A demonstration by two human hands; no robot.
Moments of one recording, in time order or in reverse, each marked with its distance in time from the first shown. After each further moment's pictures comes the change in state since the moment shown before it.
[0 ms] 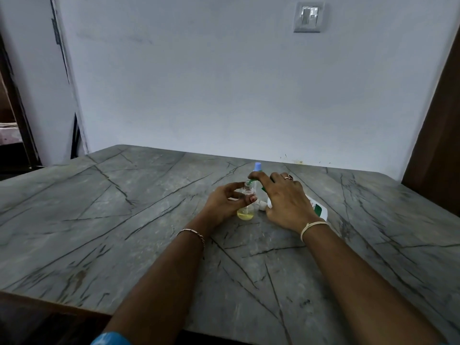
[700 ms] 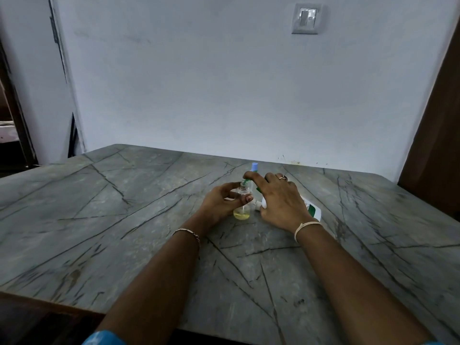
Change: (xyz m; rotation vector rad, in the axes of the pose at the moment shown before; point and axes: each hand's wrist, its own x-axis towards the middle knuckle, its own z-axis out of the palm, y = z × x) left_hand -0.002 0.000 0.000 0.017 0.023 0.014; right_hand 0.001 -0.002 0.003 0.014 -0.004 -0.001
